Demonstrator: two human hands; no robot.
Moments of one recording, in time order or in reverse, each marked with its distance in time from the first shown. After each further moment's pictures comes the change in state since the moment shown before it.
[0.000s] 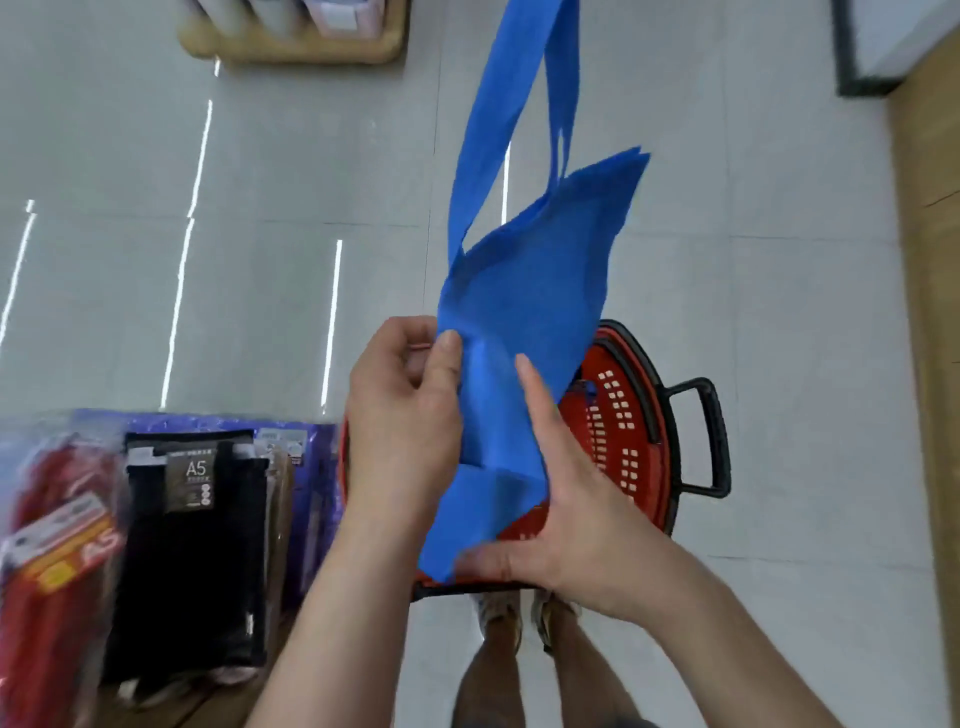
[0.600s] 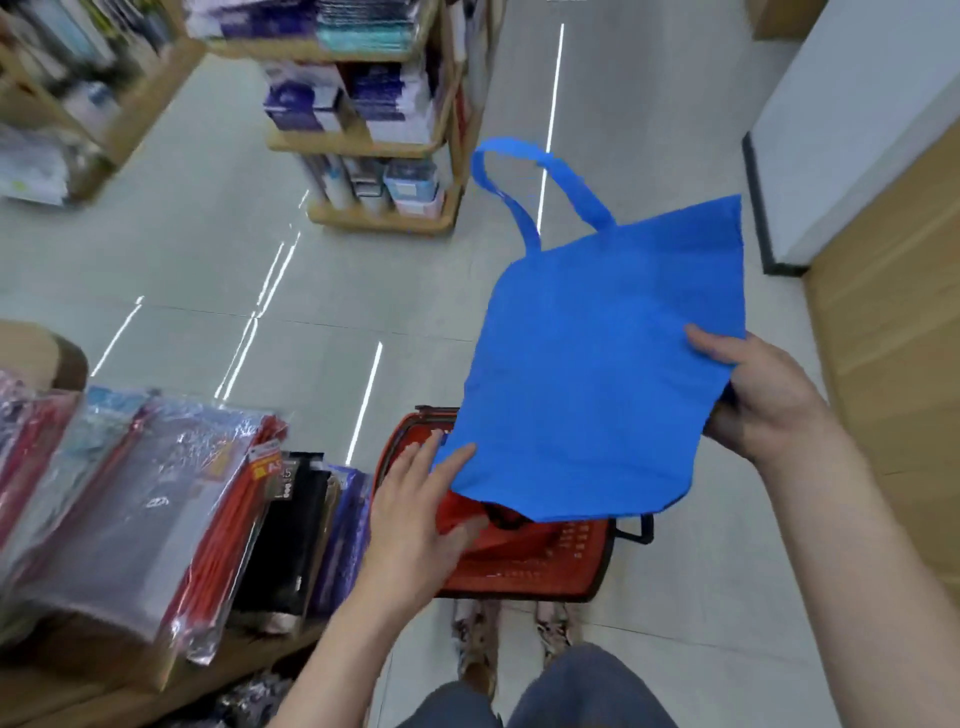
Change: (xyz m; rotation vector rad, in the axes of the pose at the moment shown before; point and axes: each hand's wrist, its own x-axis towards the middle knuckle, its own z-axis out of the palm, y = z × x) left_hand -0.171 0.039 -0.068 0.639 -0.206 0.457; right_hand -0.153 -0.144 -0.172 0.870 0.328 -0.001
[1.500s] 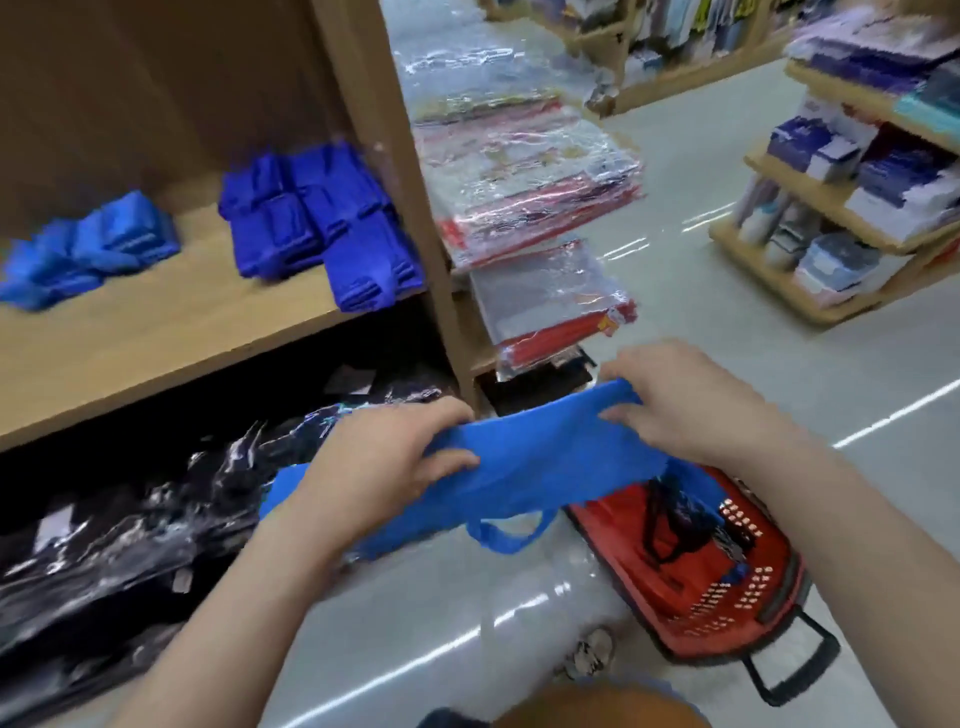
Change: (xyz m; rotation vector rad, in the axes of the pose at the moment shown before) left_hand -0.326 0.054 -0.097 0.345 0.423 -0.604; right_hand -0.157 0.132 0.192 -1.857 -1.288 -1.100
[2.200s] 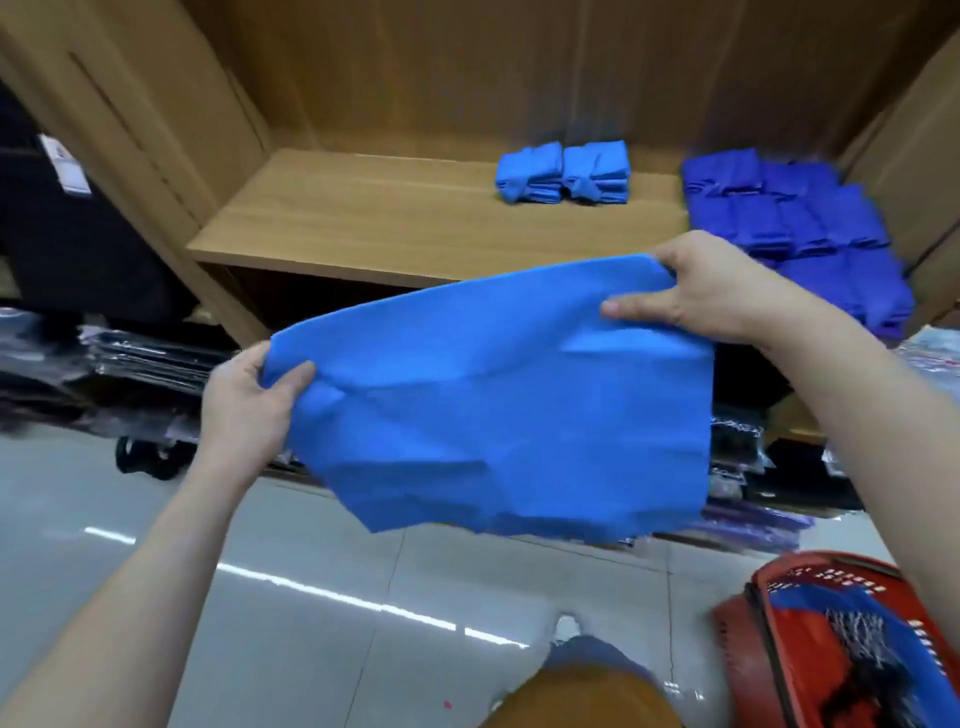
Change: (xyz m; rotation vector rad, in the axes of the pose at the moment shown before) left_hand -0.368 -0.242 -0.068 -0.609 0.965 -1.050; right_hand 0.135 -0.364 0.009 0.328 -0.224 -0.450
